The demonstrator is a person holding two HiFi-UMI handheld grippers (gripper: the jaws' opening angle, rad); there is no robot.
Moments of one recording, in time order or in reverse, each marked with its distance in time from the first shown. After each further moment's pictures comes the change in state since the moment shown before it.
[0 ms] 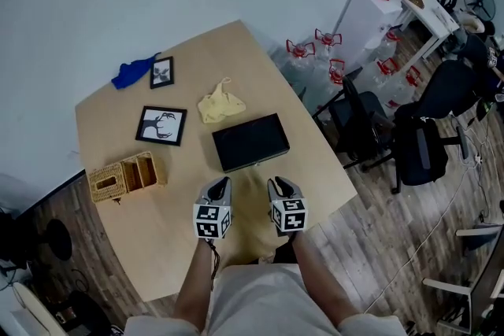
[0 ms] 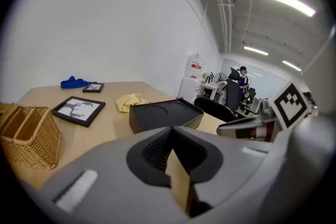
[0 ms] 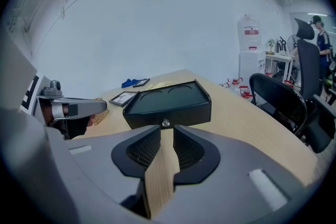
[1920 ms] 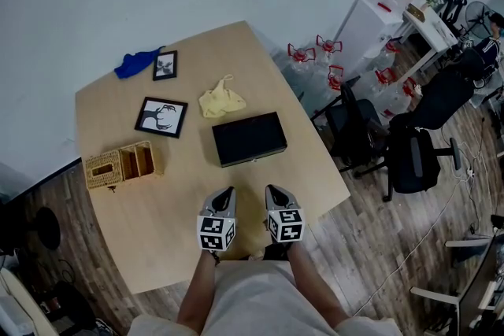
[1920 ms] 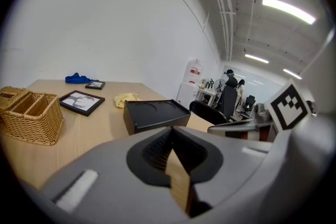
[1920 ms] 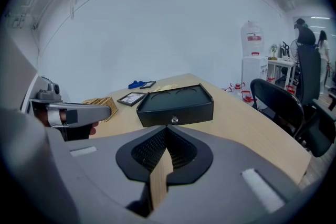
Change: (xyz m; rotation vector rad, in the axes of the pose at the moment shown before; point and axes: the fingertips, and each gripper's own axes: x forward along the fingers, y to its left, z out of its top) left arm -0.036 -0.043 -0.015 -0.055 -0.054 -0.007; right arm -0.037 0.023 -0.008 -0.039 -0.047 0.029
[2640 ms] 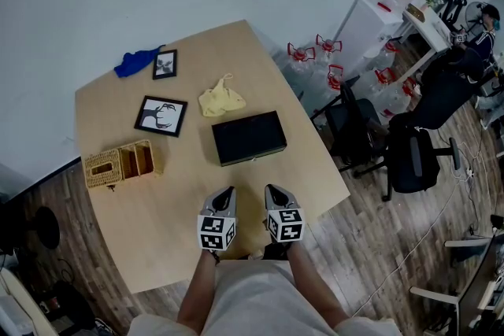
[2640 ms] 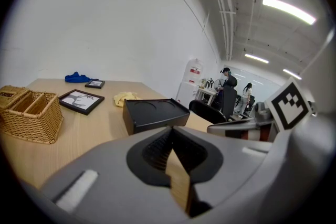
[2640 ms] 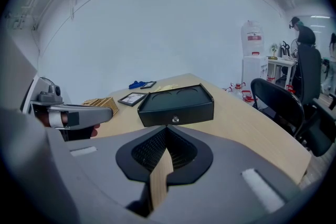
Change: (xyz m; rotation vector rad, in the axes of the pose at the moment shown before) left arm -0.001 -0.002 -0.004 -0.003 0.008 -0.003; right arm -0.002 0.003 0.000 0.002 -0.001 0.005
